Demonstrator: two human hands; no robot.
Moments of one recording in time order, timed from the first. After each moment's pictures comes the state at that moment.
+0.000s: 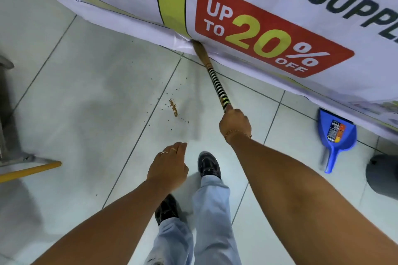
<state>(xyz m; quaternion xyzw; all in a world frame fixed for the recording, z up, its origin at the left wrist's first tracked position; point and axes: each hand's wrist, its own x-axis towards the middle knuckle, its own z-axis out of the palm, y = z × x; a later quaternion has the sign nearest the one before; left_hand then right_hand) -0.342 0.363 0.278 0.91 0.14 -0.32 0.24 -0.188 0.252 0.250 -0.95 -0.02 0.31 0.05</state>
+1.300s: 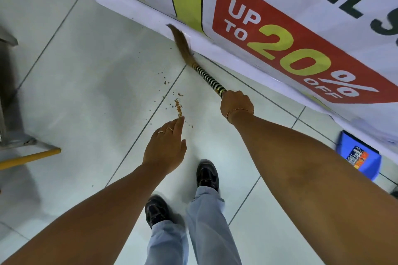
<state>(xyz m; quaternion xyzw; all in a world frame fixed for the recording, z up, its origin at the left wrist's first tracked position) -0.238 0.403 0.231 0.92 0.21 -0.23 0.23 -0.056 0.313 0.190 -0.92 -0.14 0.37 -0.03</state>
